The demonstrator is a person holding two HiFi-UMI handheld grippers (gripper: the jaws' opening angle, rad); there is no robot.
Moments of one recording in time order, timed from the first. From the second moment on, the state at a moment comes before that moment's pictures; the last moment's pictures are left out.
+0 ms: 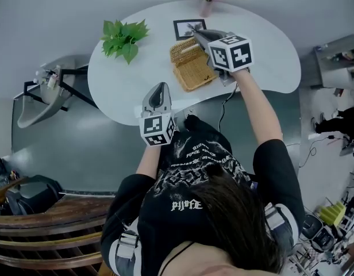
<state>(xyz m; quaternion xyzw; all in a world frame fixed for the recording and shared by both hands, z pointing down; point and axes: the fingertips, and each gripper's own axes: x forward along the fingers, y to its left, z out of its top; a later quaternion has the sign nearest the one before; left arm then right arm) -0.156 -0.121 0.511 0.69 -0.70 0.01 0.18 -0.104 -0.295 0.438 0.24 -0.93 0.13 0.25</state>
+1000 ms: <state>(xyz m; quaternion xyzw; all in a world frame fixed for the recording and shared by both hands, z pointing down) -0.156 -0.123 0.516 0.72 -0.67 0.02 0.18 -0.077 -0.271 0.440 0.28 -0.93 0.12 0.22</state>
